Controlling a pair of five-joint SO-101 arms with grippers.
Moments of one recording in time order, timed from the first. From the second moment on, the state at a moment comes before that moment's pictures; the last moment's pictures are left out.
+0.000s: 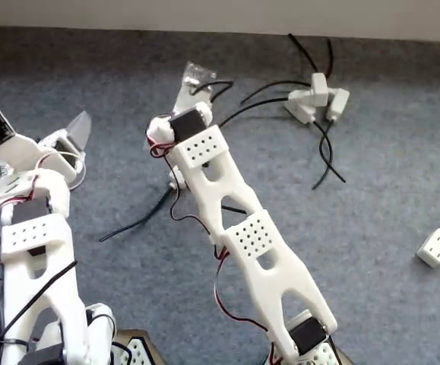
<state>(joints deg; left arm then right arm) -26.5 -33.5 53.3 18.2 22.1 -37.1 69.7 -94.6 97.1 -46.8</state>
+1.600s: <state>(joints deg) -48.0 76.6 -92.9 97.5 50.4 -38.6 60.9 -94.7 98.2 -29.8</state>
